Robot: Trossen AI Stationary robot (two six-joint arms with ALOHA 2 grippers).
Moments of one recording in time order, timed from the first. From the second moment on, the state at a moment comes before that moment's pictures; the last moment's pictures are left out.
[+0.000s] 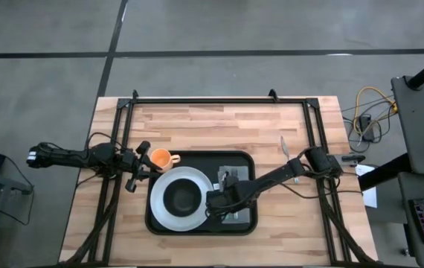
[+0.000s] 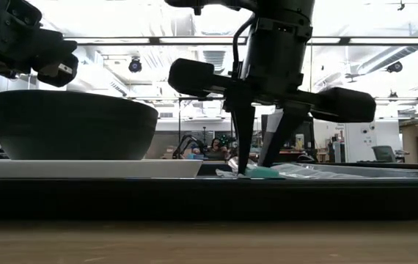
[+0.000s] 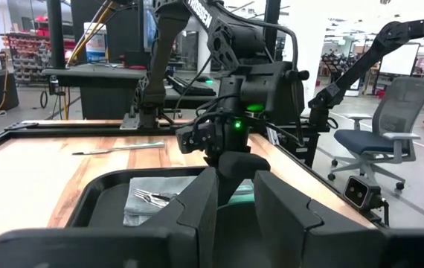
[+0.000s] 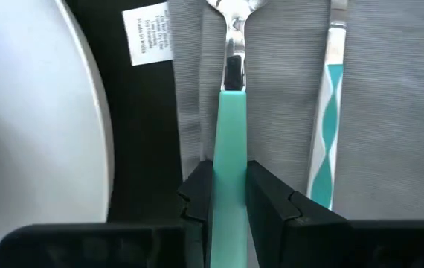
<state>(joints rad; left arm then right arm) -0.08 0.17 0.03 0.15 0.15 -0.07 0.35 2.17 1.63 -0.87 0.18 1.95</state>
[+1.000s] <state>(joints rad) -0.08 0.17 0.03 0.15 0.15 -0.07 0.35 2.17 1.63 -0.90 0.17 1.91</state>
